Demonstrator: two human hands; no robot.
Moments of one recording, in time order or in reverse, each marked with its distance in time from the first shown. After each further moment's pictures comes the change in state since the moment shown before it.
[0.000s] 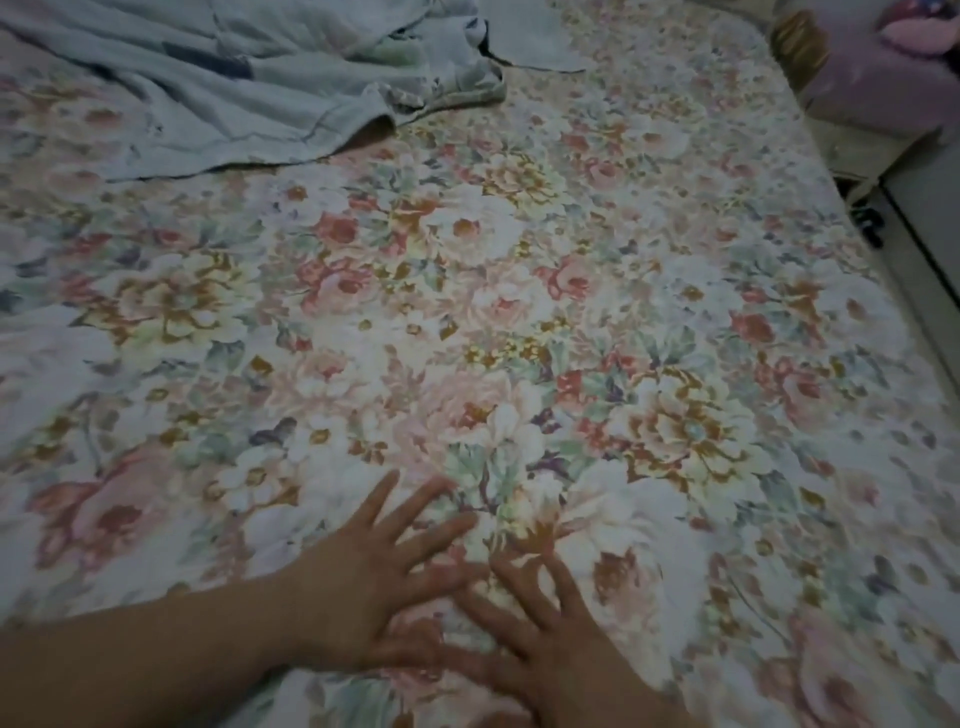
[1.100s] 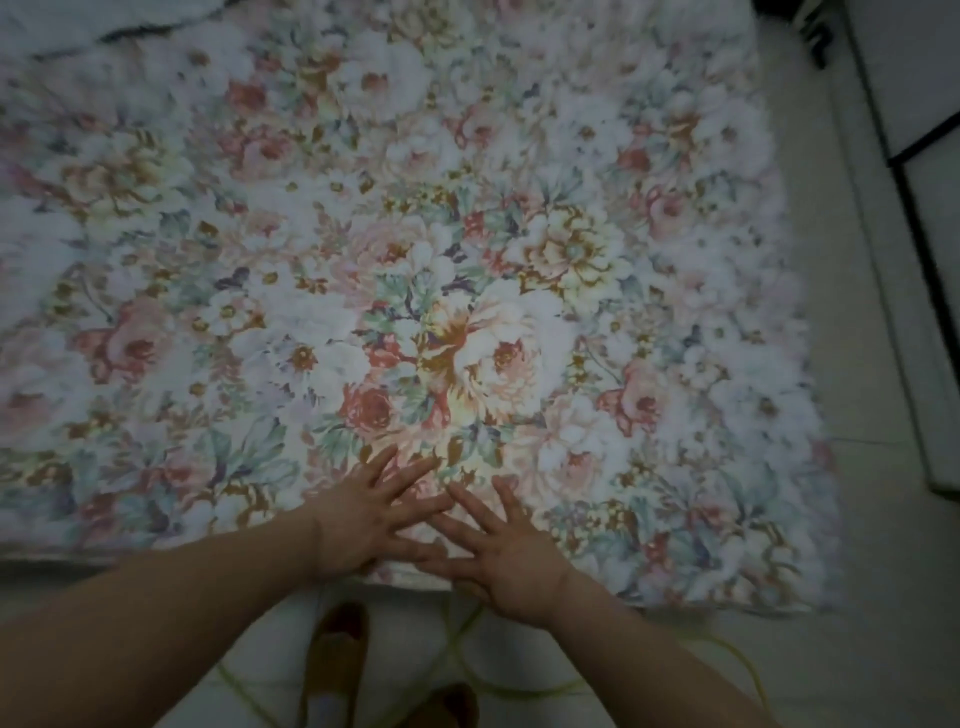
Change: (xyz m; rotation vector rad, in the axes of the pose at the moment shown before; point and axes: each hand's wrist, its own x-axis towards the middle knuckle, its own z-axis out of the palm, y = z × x) left_hand -0.050 0.161 -0.022 0.066 -0.371 0.301; right_hand -0.126 -0.122 -0.004 0.091 -0.284 0.036
